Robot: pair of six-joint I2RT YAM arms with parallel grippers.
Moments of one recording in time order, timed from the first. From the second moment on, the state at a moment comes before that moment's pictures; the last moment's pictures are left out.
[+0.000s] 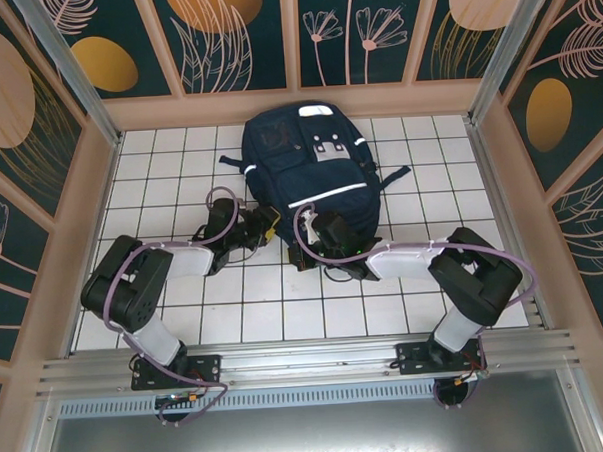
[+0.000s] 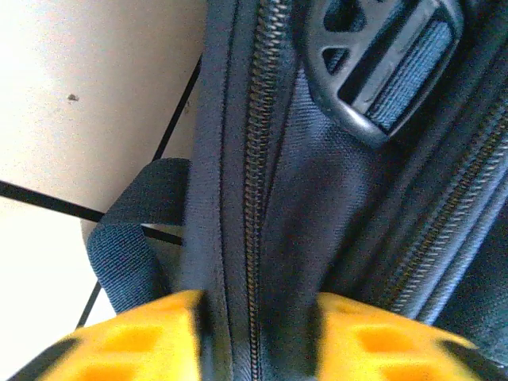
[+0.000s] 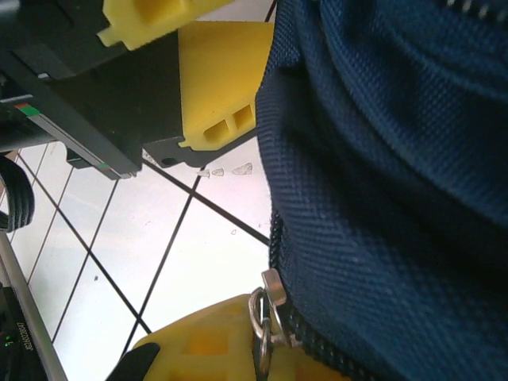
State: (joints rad) left arm -0.46 1.69 0.63 0.54 0.38 -1.44; right arm 0.86 1.62 0.73 0.23 -0.26 0.64
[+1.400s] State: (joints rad) left arm -0.40 1.47 0.63 0.18 0.24 -1.20; right arm 0.79 1.48 0.68 -0.05 -0.25 0.65
